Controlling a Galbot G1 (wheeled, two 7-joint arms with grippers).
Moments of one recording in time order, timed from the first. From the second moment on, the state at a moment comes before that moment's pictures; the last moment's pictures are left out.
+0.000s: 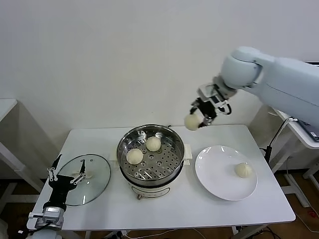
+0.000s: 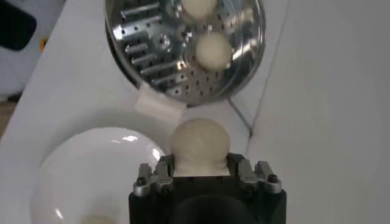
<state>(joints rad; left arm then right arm) 1.53 -1.41 -0.82 -1.99 0.22 -0.12 0.11 0.84 0.91 -1.27 1.56 0.19 -0.13 -1.19</state>
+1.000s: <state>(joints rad) 1.53 -1.40 -0.85 -1.96 0.21 -0.12 0.11 0.73 1.14 -1.35 1.68 -0.02 0.22 -1.11</state>
